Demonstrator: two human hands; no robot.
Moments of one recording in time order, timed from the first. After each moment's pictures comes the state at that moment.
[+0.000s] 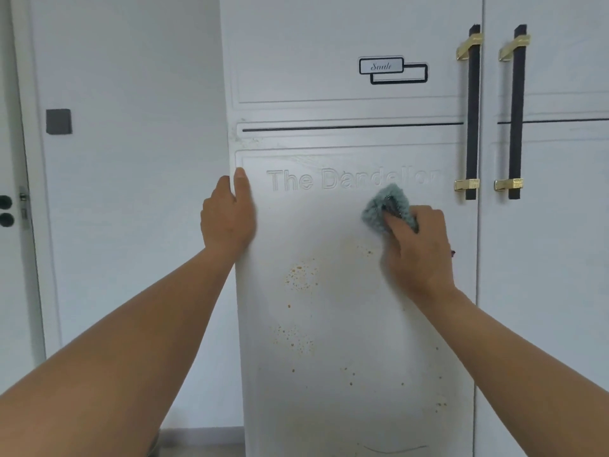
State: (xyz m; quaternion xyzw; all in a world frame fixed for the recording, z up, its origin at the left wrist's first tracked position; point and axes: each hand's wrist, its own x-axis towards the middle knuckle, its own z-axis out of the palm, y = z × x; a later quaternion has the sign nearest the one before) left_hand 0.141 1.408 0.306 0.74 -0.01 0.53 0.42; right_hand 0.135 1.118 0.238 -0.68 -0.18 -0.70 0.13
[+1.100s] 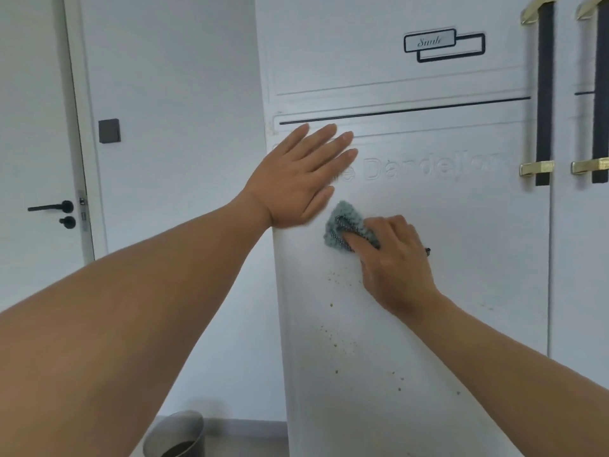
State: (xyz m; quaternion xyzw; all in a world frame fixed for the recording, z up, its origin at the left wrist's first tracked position) left_hand 0.135 1.419 0.357 0.65 -0.34 0.62 -0.27; right_hand 0.138 1.204 0.227 -0.67 -0.32 -0.67 0.02
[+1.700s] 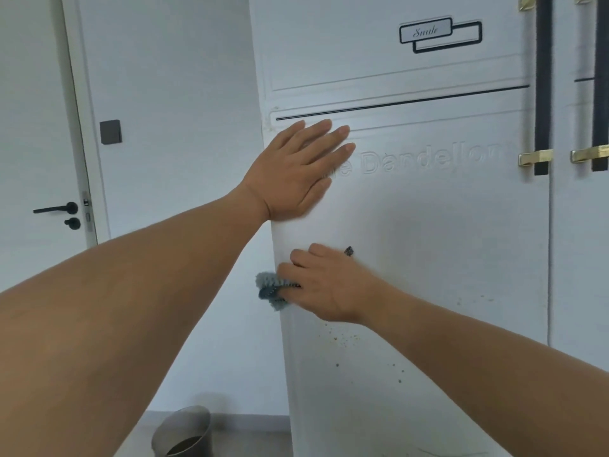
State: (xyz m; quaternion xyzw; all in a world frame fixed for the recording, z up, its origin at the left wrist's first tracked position) left_hand 0.135 1.419 0.359 0.65 -0.34 0.62 -0.25; right_hand 0.125 1.269 0.224 -0.64 -0.49 -0.55 -0.21
